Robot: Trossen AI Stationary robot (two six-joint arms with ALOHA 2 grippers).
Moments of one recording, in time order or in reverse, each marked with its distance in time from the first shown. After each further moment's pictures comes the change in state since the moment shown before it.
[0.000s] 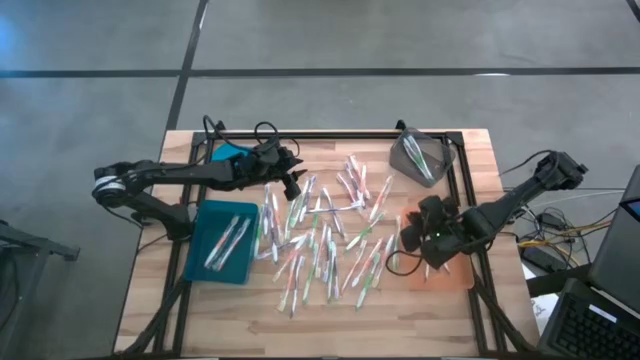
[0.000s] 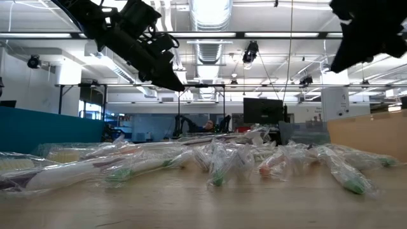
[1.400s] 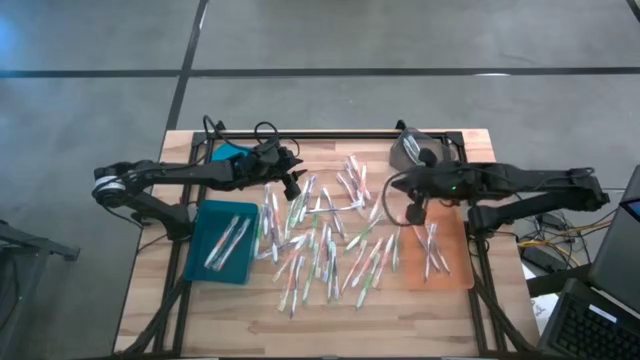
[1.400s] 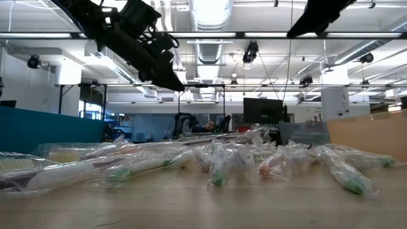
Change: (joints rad) left arm 0.000 0.000 0.000 0.003 0.000 0.000; right arm -0.540 -0.228 0.063 0.452 -0.464 -1.421
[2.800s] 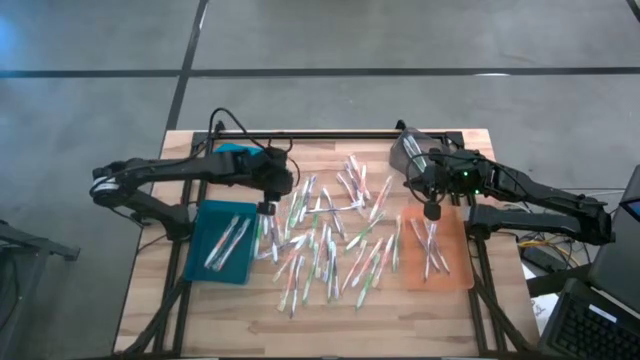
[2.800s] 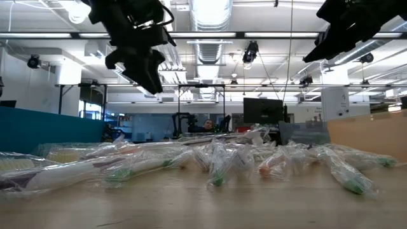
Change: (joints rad) left arm -0.059 -0.017 0.239 -0.716 0.129 0.495; right arm -0.358 -0.273 -0.286 0.083 -0.393 -0.243
